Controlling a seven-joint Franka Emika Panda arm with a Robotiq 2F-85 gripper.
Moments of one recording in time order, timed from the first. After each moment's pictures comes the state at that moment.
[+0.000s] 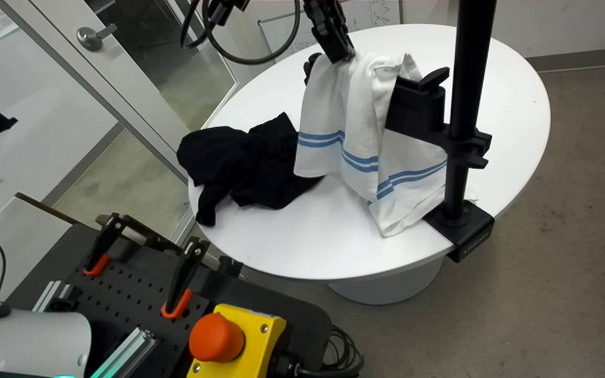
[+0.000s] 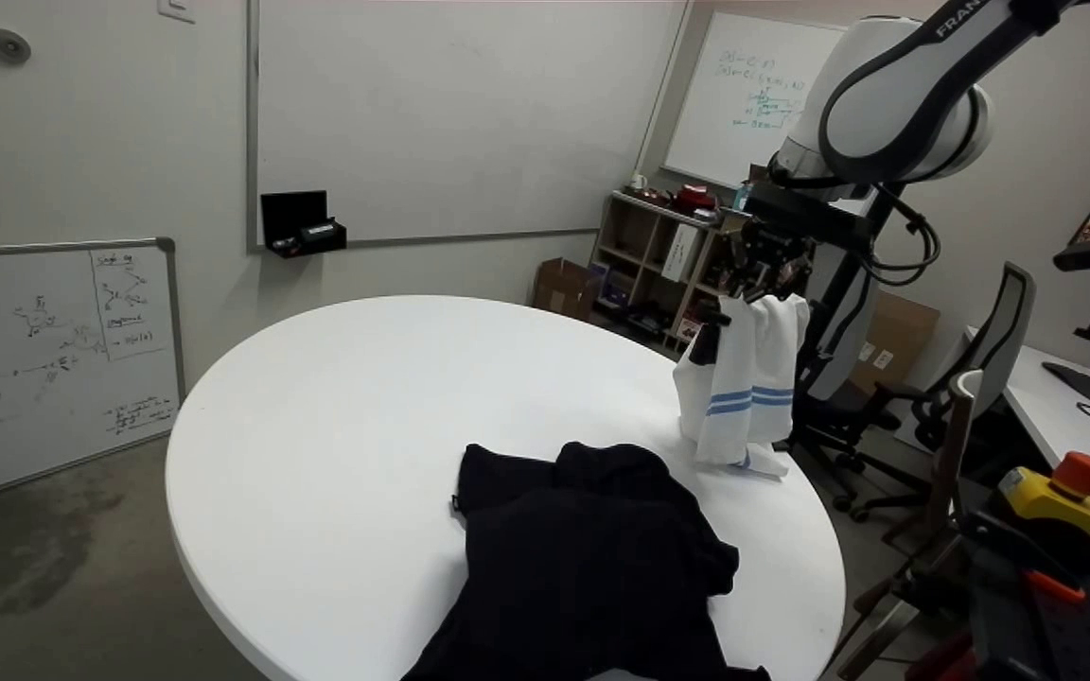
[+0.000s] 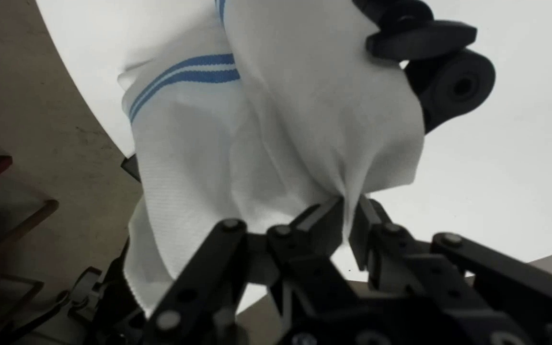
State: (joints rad) arm -0.06 0.34 -0.38 -2.27 -0.08 2.80 0.93
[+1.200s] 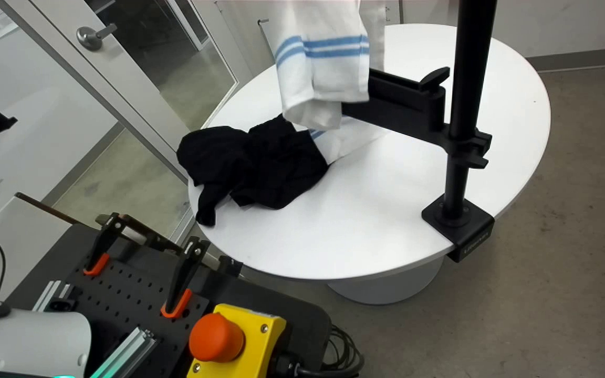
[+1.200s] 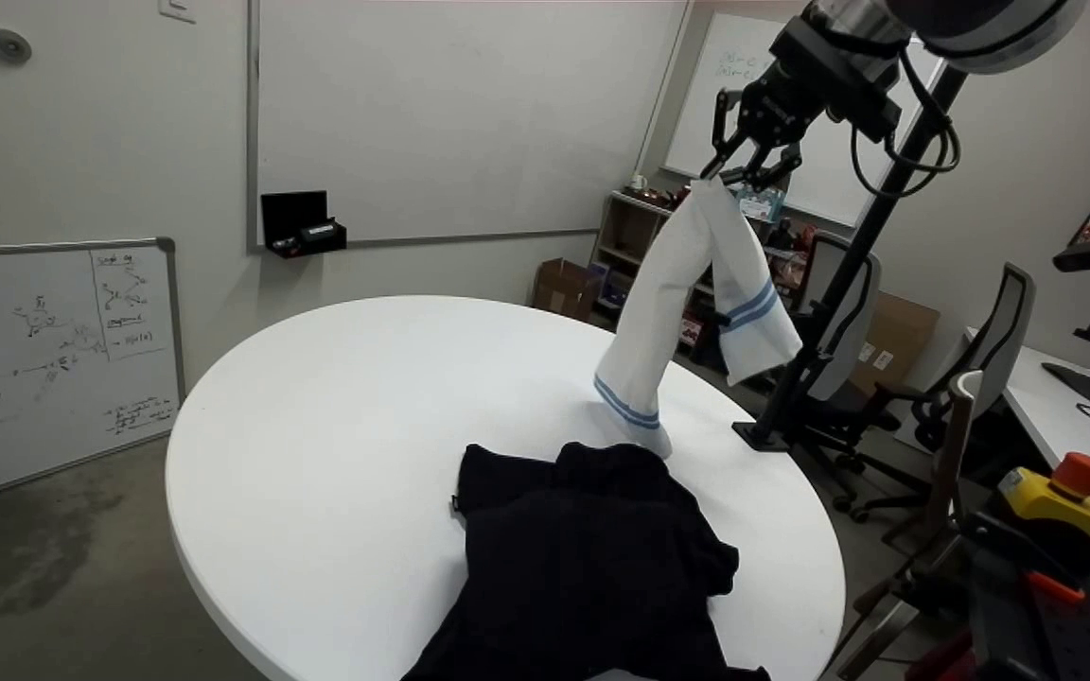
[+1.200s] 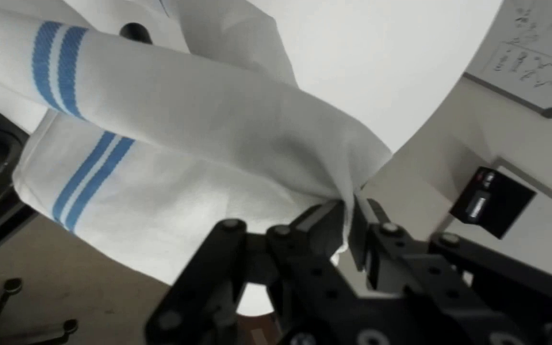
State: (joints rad) arm -0.06 0.05 -0.23 -2.36 0.04 2.91 0.83
